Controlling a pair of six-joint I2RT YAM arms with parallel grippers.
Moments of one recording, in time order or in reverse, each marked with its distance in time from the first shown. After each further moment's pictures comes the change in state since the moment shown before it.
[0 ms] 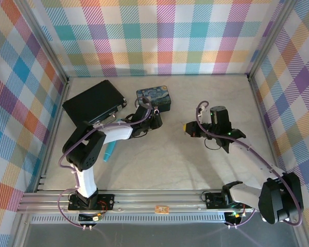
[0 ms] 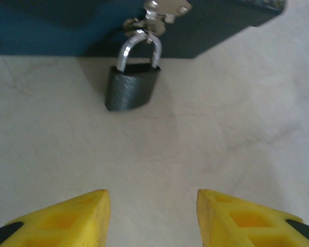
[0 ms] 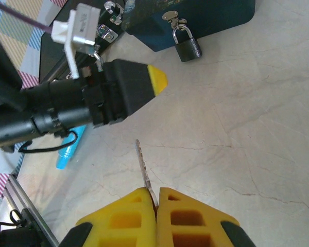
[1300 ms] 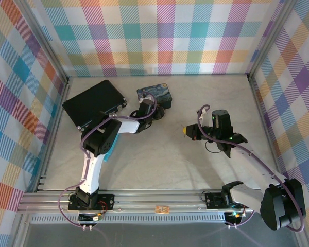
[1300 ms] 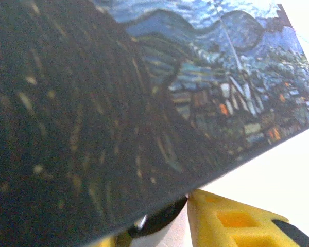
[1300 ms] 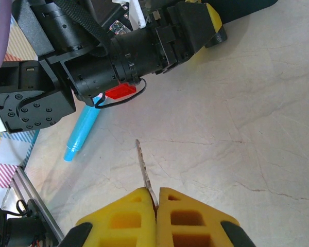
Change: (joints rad) left arm 0.052 0.296 0.164 0.333 -0.014 0.043; right arm 0.000 -0.052 -0.061 0.050 -0.034 -0.002
